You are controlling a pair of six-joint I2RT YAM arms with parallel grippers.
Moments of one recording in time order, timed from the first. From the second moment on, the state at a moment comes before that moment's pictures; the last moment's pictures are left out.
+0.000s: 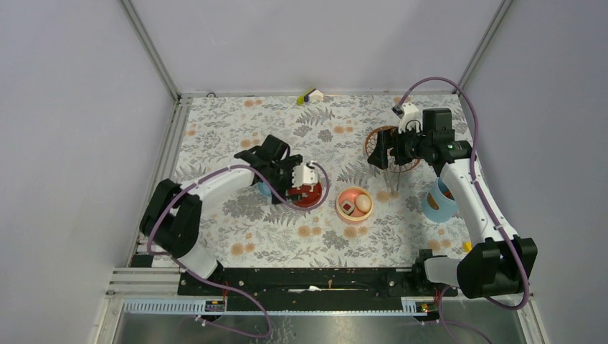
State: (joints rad) left arm -0.57 1.57 1.02 -0.51 0.38 0.95; right arm 0.10 1.27 1.15 -0.65 -0.54 -0.07
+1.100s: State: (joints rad) left arm -0.67 1.72 1.11 -0.48 0.46 0.87; right arm 0.10 1.26 1.09 -0.65 -0.53 -0.06
